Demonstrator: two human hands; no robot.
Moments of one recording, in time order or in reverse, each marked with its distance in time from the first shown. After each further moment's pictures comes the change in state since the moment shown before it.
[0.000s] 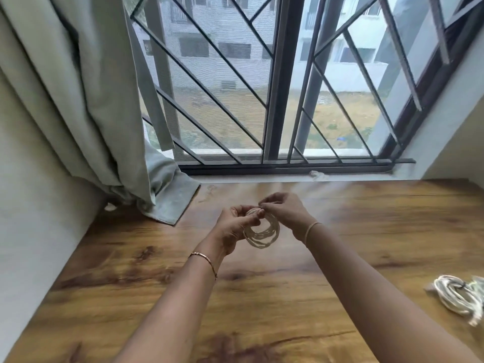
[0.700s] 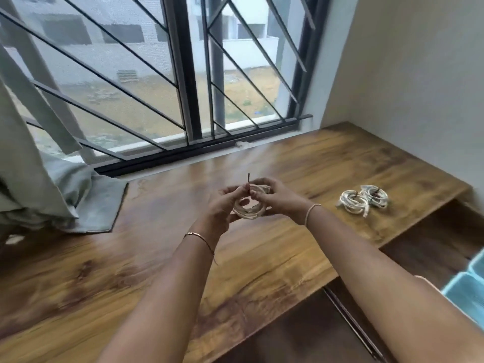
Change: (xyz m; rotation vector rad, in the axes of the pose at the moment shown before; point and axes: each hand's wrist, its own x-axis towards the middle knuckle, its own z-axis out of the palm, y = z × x) left_hand -0.016 -0.027 0.080 0.042 -0.295 -0.163; right_hand -0.114 0.030 -0.071 0.116 0.048 0.139
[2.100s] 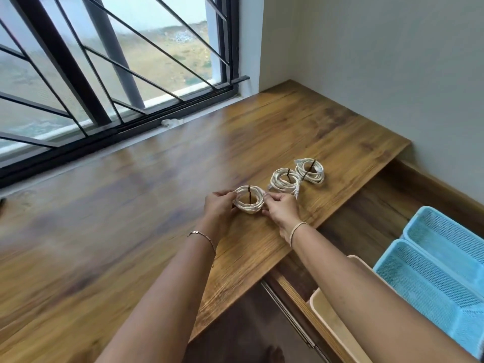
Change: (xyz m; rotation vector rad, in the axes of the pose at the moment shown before) left_hand 0.091 -0.100 0.187 0.100 0.216 -0.178; right_hand -0.013 0.157 -0.153 0.353 0.720 0.275
